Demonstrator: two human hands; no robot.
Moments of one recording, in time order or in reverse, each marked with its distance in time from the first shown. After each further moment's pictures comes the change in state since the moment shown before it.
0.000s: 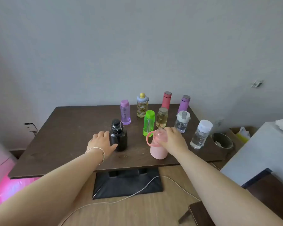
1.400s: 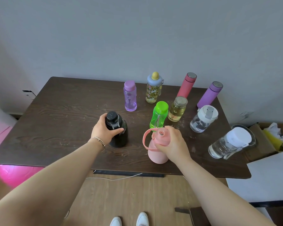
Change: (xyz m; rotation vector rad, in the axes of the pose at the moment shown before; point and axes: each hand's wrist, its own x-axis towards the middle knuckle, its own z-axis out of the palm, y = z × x) left_hand 0.133 0.010 0.074 -0.817 0.072 -0.344; right_hand 0.106 0.038 0.086 0.314 -0.119 0.008
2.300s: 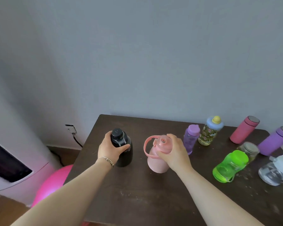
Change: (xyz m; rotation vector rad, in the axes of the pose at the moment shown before) left_hand 0.145 -0.094 -0.235 -0.099 0.182 0.017; right_hand 0.119 -0.263 0.172 0.148 0.062 -0.071
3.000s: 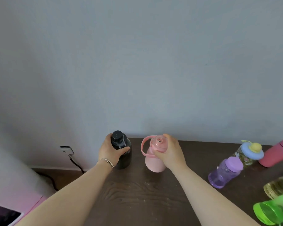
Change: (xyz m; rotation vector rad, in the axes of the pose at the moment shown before) left_hand 0.236 -0.034 -0.043 -0.049 -0.108 0.023; right_hand 0.178 -0.093 0.131 -0.071 0.041 0.049
